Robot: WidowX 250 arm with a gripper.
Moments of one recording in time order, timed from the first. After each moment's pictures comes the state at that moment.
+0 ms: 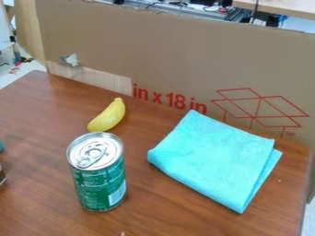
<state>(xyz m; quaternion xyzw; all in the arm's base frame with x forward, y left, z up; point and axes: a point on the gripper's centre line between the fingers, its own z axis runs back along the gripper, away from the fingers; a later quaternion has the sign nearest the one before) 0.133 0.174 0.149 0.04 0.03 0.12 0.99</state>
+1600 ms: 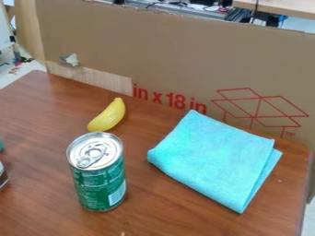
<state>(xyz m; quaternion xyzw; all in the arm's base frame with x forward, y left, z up) 0.157 0.168 0.100 0.00 0.04 0.11 0.99</state>
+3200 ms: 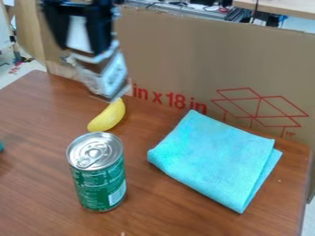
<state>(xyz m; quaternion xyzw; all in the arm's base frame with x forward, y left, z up) 0.264 0.032 0.213 -0.04 -0.04 -0.01 1.00</state>
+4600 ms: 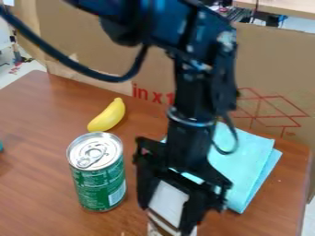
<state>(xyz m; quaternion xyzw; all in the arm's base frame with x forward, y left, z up) 0.200 -0.102 0.092 0.00 0.11 -0.06 0.99</state>
